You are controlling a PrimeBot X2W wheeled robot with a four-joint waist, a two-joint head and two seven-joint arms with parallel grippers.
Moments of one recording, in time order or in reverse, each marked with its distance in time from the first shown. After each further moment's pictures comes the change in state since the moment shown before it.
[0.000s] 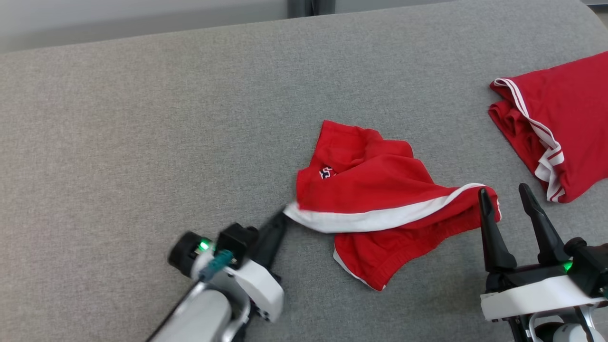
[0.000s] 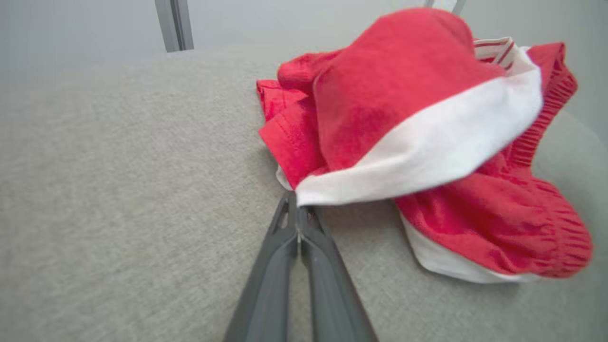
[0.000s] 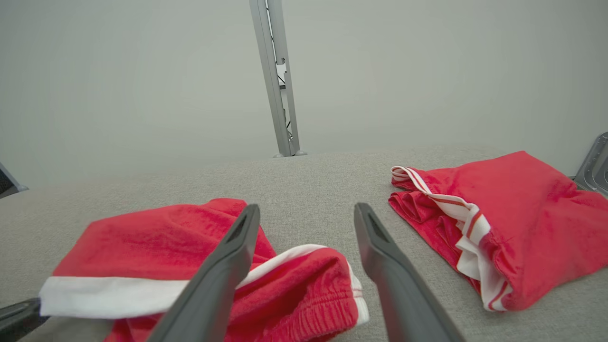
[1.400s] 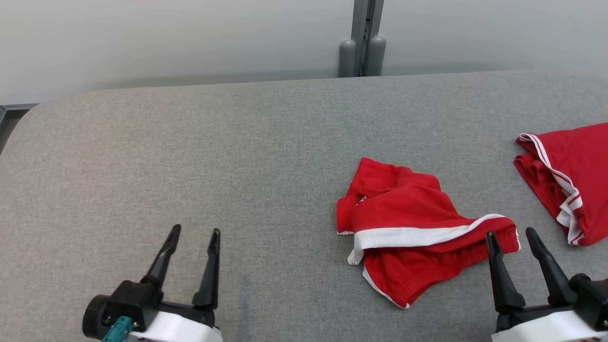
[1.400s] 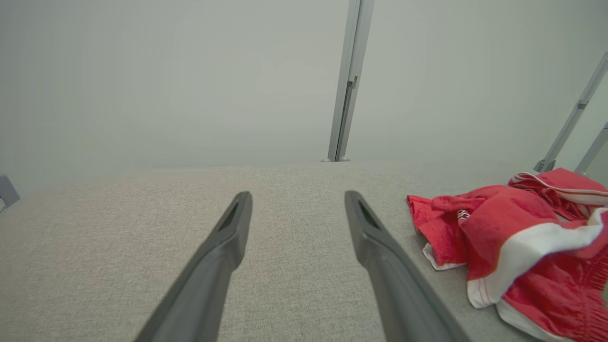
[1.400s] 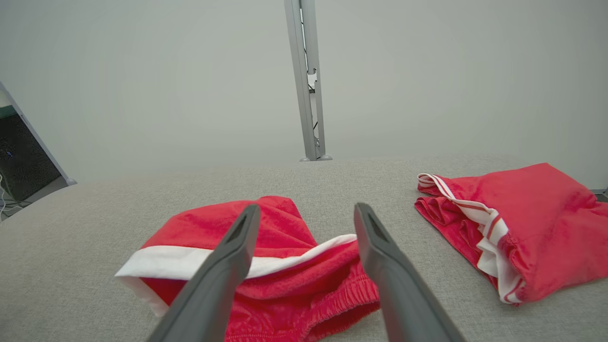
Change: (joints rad) left arm 0.366 0.153 0.302 -0.467 -0.029 0.192 -0.041; right arm 0.151 -0.003 -0.042 -0.041 -0.006 0.000 0.057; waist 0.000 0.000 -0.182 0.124
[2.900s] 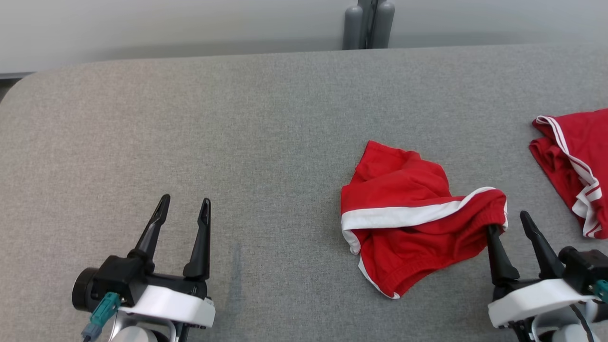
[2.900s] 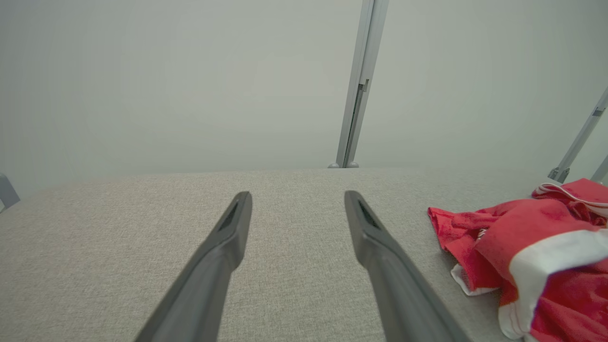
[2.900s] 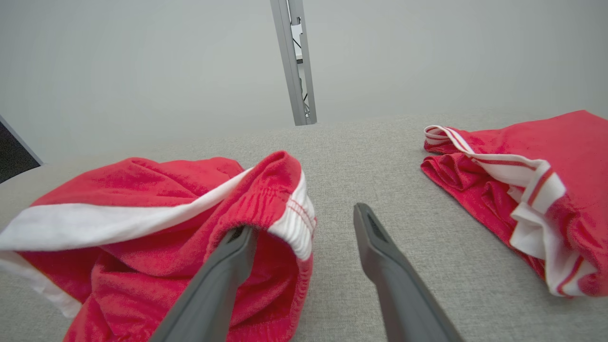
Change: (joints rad) left arm -0.098 -0.023 0.035 0.034 0.010 -0.030 -0.017; right arm -0.233 -0.072 0.069 0.398 0.119 0.000 -0.166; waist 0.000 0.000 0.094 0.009
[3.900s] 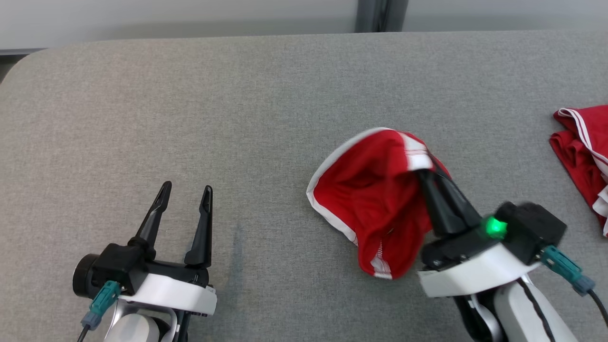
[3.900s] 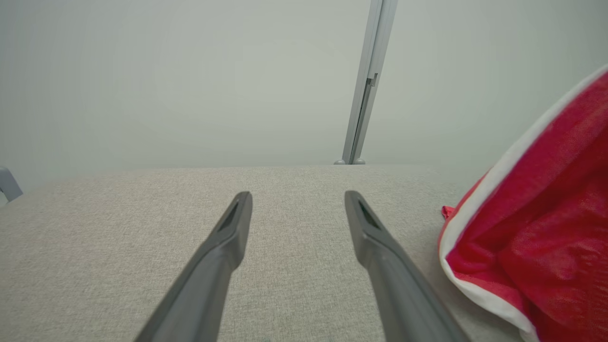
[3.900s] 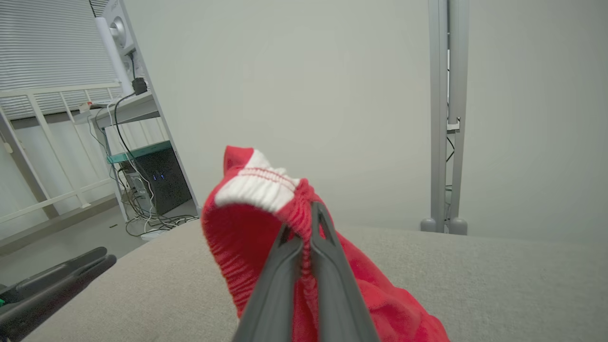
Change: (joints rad) left arm -0.030 0.001 -0.003 0.001 -0.003 -0.002 0.000; right arm -0.148 0.039 0.270 -0.301 -0.033 0.000 0.037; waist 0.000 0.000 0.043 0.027
